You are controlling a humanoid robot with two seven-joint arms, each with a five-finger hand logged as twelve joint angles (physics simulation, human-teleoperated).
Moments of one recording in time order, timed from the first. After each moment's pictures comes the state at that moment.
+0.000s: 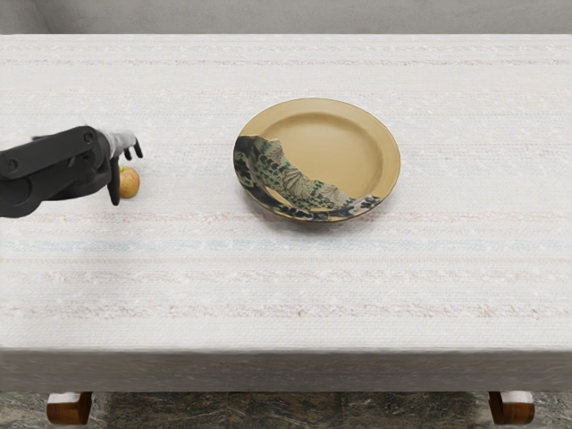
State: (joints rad) left arm -1.22 0.40 -0.01 -0.92 1.15 -0.16 0.61; right arm -0.06 0.00 -0.14 0.27 0.07 0.08 -0.05
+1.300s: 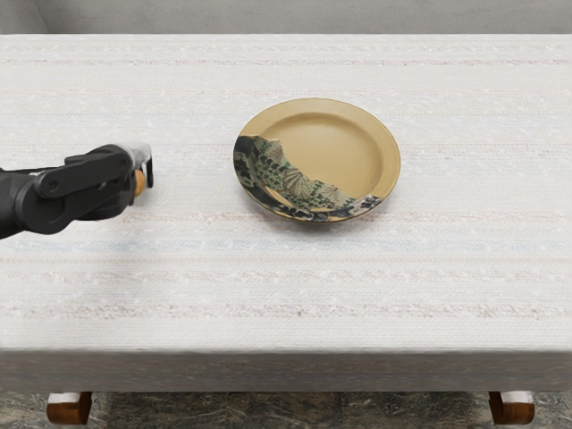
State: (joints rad) left arm -1.23 0.31 0.12 -0.88 1.12 -0.07 0.62; right arm -0.06 0.00 -0.14 0.27 0.07 0.08 -0.05
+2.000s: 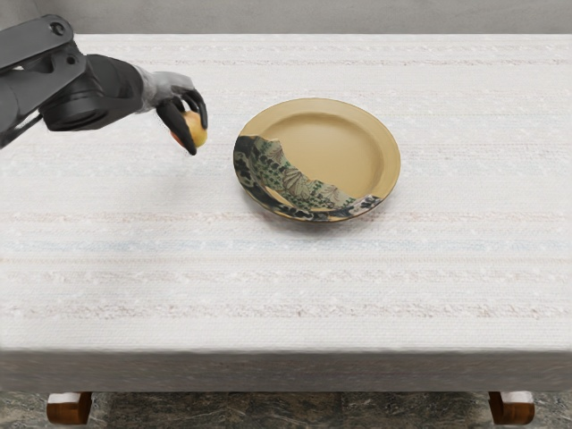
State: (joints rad) left arm -1.40 0.42 -0.17 -1.04 0.75 -0.25 0.61; right arm -0.06 0.00 -0.14 0.27 0.07 0.08 -0.05
